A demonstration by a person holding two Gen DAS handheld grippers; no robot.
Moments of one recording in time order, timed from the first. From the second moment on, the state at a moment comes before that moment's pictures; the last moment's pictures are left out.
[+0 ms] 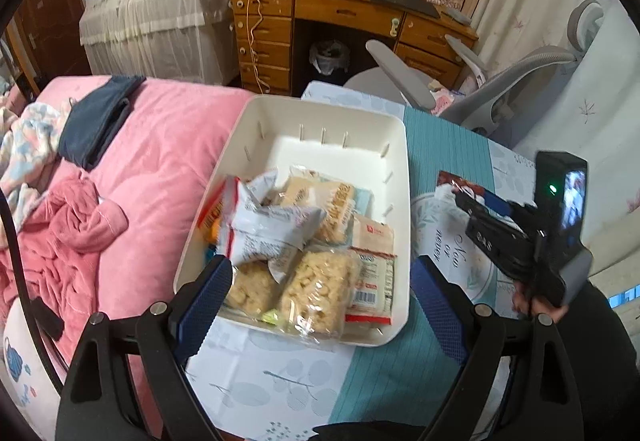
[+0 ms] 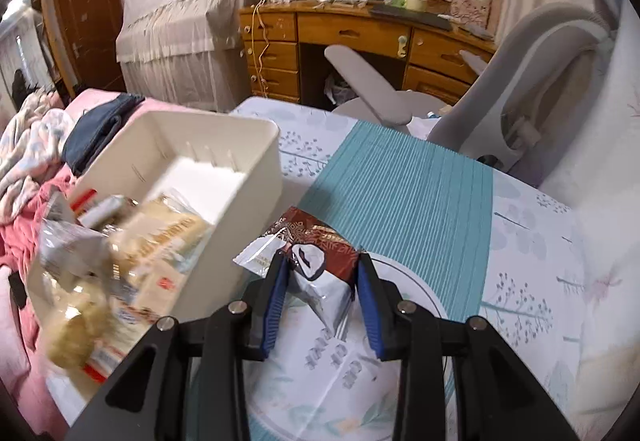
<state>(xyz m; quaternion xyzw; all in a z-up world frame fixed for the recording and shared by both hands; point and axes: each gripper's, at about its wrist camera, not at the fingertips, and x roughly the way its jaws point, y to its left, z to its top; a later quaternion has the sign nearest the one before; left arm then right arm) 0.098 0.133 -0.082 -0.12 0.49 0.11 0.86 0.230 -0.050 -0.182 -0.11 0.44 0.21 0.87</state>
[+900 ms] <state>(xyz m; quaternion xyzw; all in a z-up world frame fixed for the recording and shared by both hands) 0.094 0.191 -0.053 -0.05 0.44 -0.02 0.90 0.125 0.020 -0.161 0.03 0.46 0.10 0.88</state>
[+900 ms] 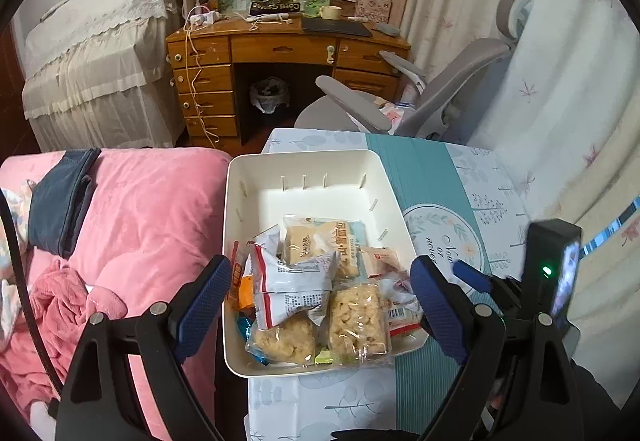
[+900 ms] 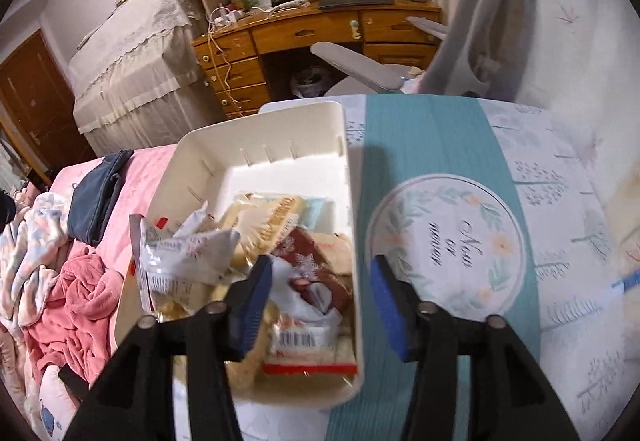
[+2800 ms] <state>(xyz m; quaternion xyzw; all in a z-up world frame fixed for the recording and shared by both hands) -0.058 -0.048 0.001 -0.03 0.43 0.07 0.90 -0.057 -0.206 -0.029 0.00 0.48 0.06 0.88</state>
